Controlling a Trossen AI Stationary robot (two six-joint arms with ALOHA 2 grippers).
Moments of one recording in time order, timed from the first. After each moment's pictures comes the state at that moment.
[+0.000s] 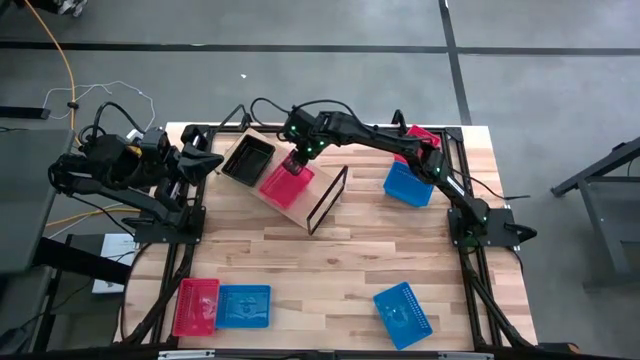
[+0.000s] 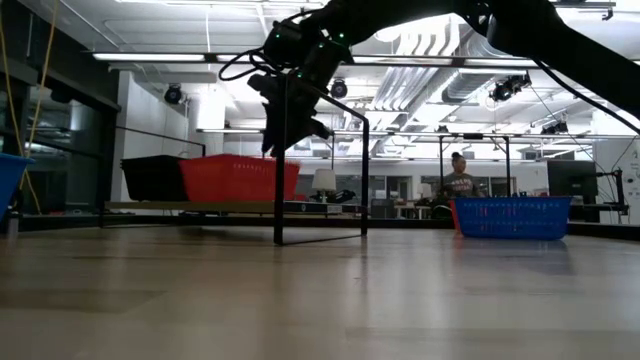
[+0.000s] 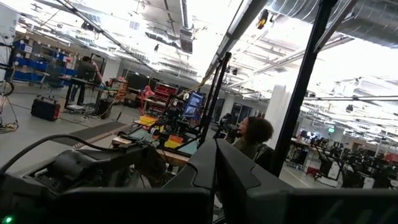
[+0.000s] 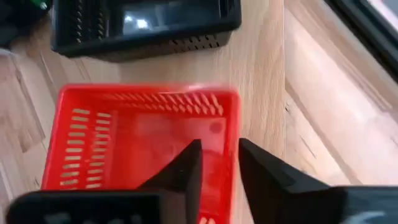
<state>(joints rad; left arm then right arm) -0.12 0.63 0.97 -0.02 -0.28 -0.21 -0.33 2.37 2.34 -0.97 -0.11 0.25</state>
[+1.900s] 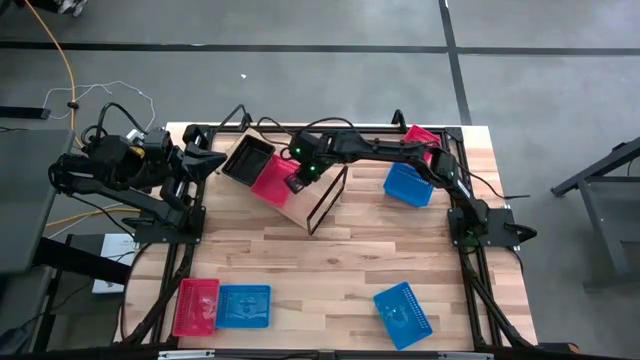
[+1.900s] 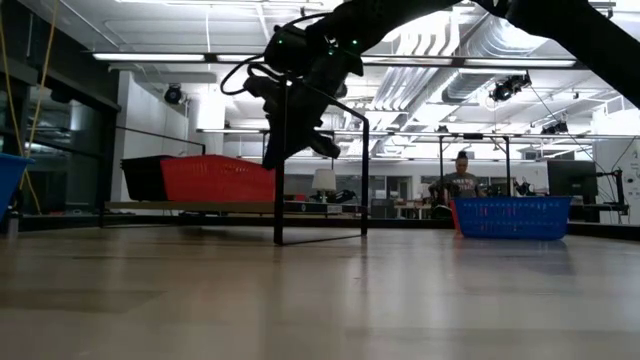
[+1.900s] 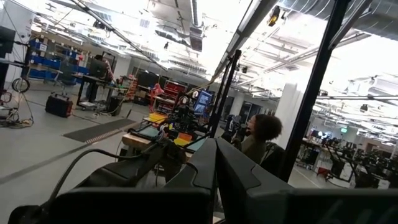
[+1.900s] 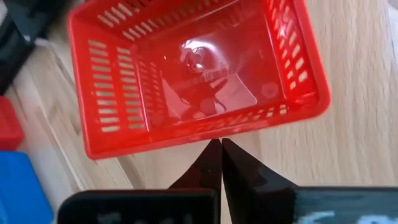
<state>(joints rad) -0.12 0.64 0.97 -0.03 -0.33 -0.21 -0.26 2.24 1.98 -0.75 -0.21 0.54</state>
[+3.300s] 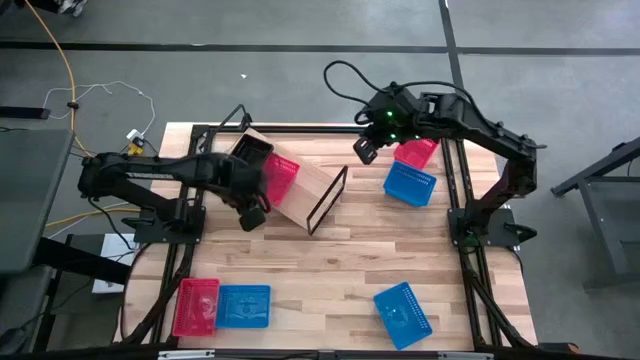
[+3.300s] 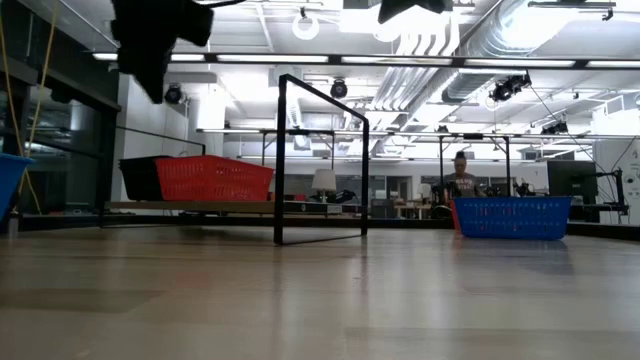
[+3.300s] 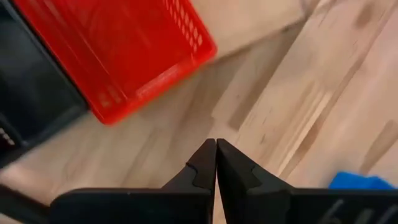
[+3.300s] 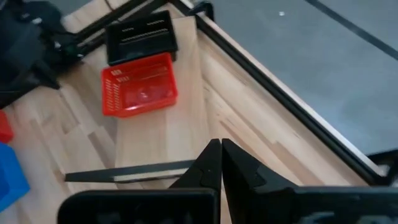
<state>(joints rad) 0.14 1.26 1.14 -1.21 -0.07 -0.52 -0.25 1.60 1.98 -1.21 0.20 0.37</state>
